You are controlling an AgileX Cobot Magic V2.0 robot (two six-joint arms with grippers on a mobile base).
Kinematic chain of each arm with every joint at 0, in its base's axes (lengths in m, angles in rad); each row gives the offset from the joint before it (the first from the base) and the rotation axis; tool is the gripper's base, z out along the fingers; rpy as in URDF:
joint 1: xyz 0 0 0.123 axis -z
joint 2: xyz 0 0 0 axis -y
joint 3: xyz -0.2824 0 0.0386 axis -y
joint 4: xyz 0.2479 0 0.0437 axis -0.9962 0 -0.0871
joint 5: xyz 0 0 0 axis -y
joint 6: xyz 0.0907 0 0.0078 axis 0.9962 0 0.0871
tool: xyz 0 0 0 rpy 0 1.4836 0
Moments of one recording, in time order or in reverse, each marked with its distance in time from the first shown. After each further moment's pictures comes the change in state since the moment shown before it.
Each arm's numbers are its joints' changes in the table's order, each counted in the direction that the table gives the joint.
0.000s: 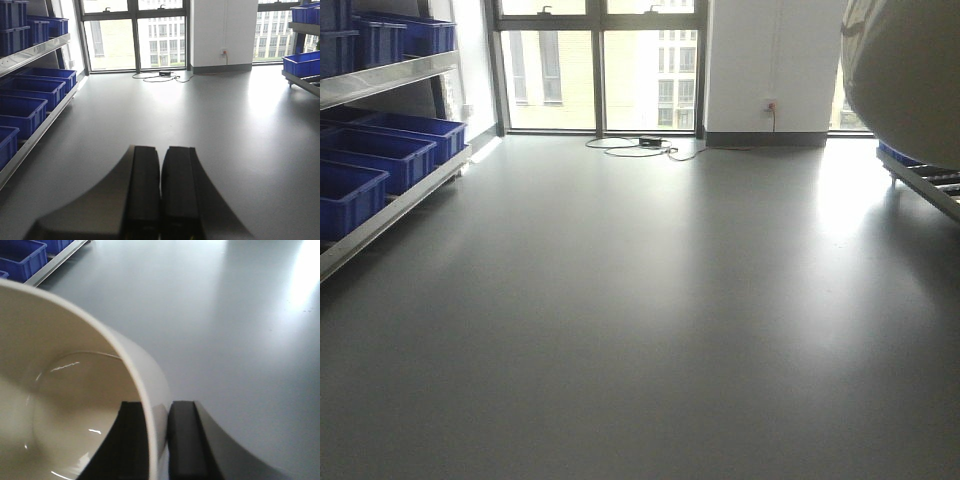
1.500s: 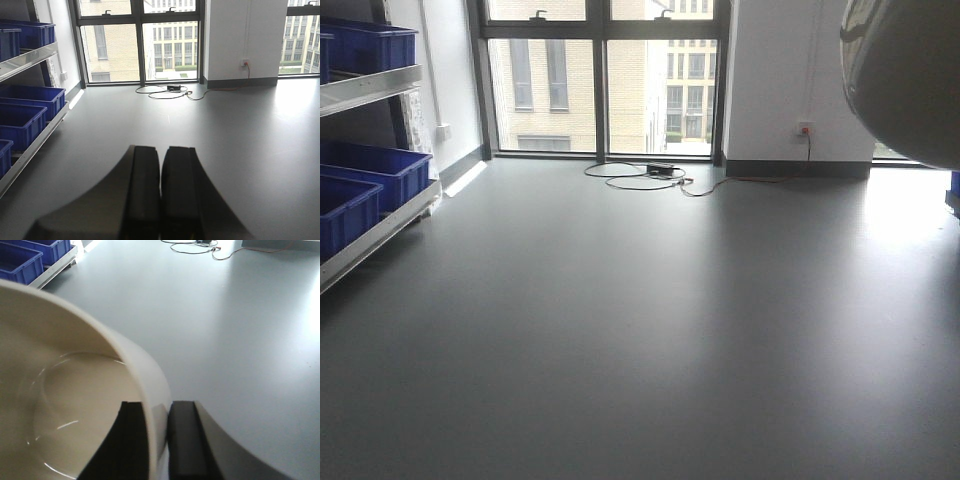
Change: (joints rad) left arm 0.000 0.000 0.000 0.000 0.000 0.000; right arm 0.000 0.000 0.000 0.000 0.000 0.000
